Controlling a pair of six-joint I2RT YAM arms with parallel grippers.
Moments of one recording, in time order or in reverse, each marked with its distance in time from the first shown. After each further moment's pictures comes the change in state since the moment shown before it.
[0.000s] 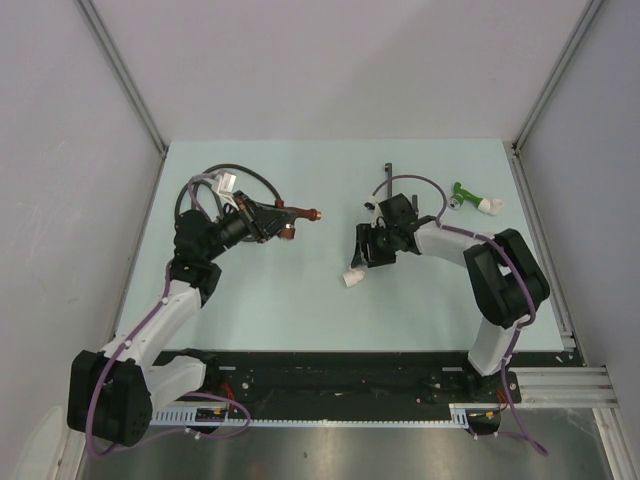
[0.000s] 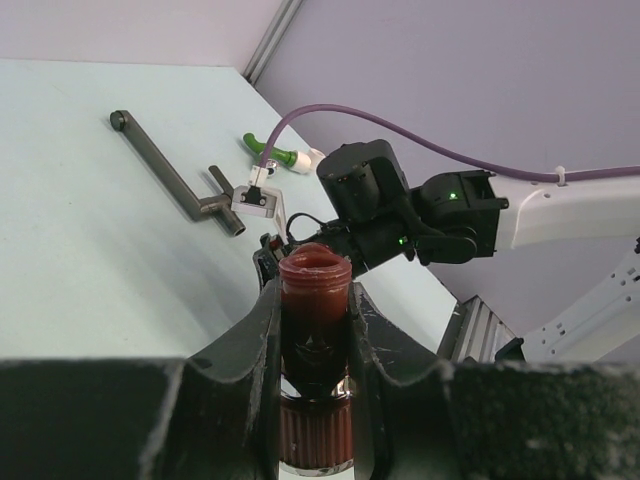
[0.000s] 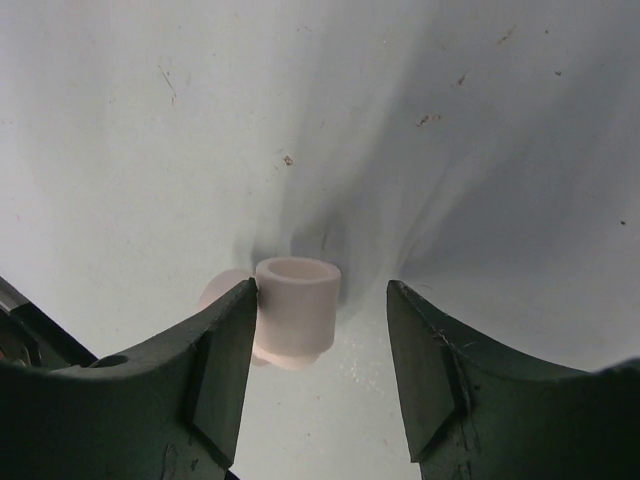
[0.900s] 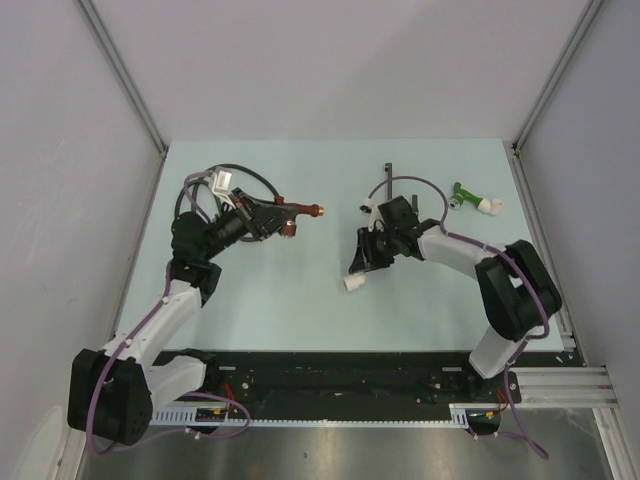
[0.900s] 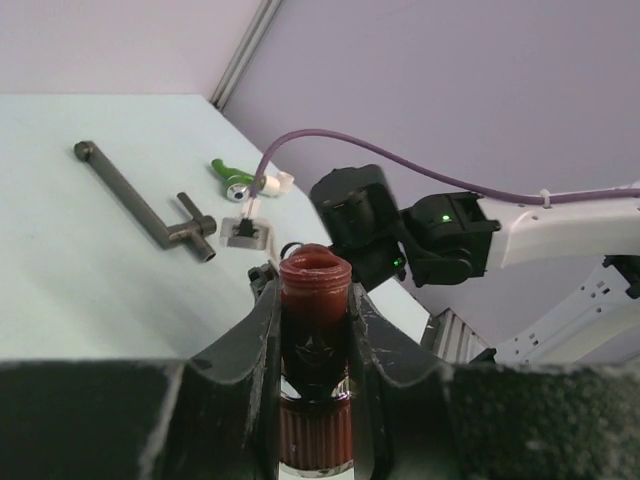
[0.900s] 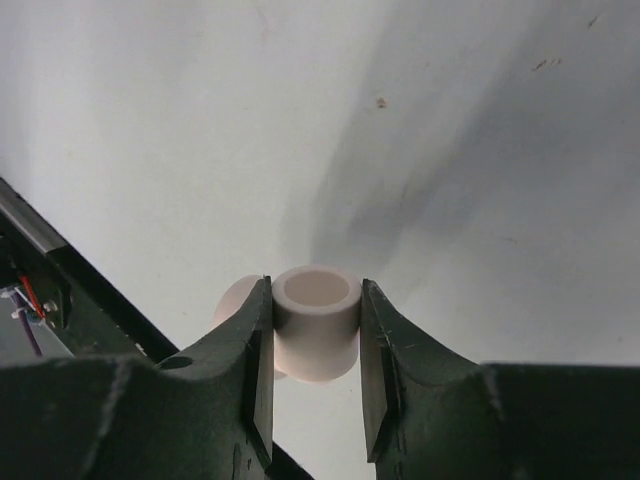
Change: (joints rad) left arm 0.001 0.004 0.000 0.079 0.024 -0.064; right arm 0.035 -0.047 -0.020 -0.031 -0.090 -0.012
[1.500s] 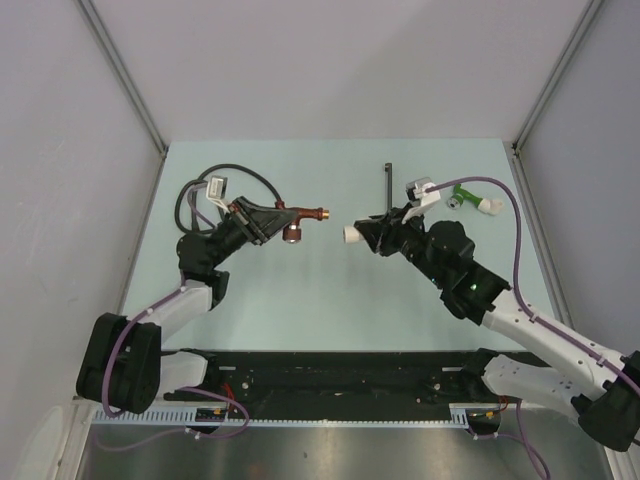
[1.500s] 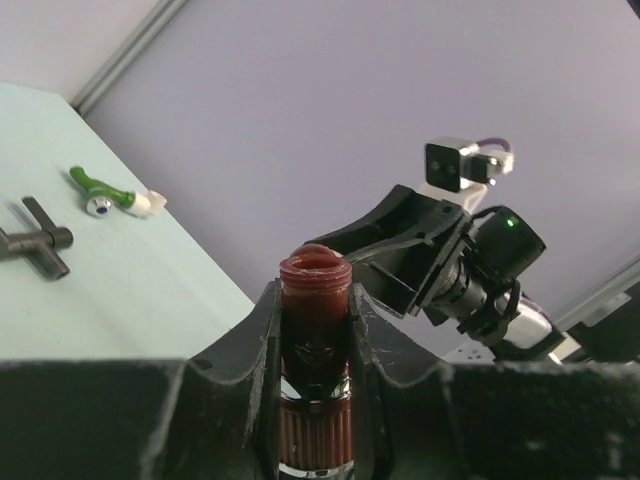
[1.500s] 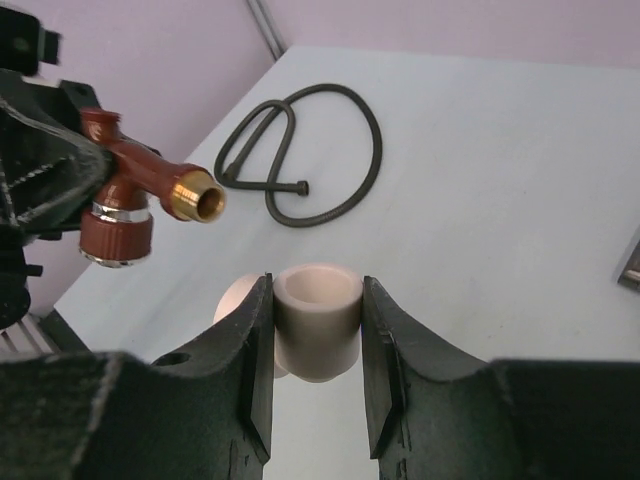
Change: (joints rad) left arm 0.001 0.147 -0.139 0.593 0.018 -0.486; right arm 0.230 -0.758 -0.196 0.352 0.520 0.013
